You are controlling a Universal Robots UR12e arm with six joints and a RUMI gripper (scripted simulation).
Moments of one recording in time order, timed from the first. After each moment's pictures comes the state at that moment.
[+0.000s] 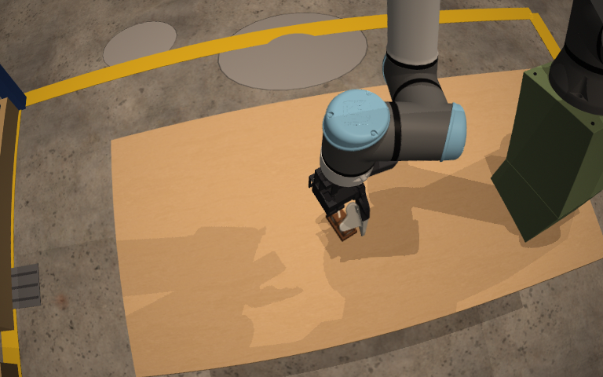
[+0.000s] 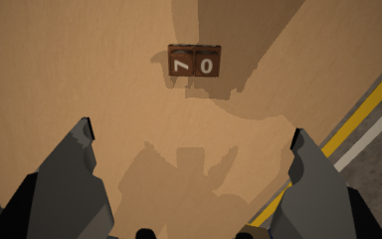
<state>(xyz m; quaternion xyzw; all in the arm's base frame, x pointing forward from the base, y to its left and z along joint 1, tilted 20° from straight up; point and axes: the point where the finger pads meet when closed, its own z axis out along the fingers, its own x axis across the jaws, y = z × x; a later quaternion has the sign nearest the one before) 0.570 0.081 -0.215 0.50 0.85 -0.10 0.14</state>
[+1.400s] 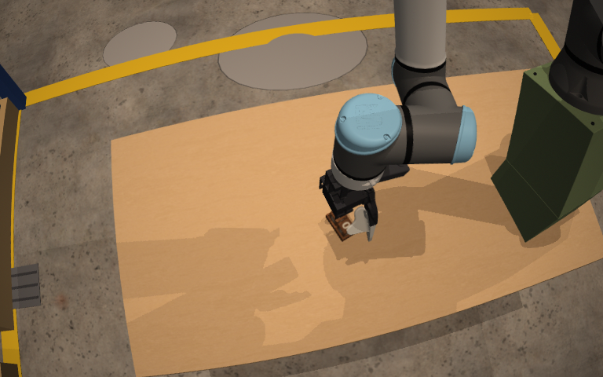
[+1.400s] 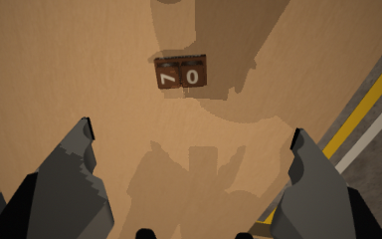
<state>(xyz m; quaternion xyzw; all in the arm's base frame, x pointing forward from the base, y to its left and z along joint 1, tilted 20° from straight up) 0.550 0.087 -0.223 0.54 0.82 -0.10 0.14</state>
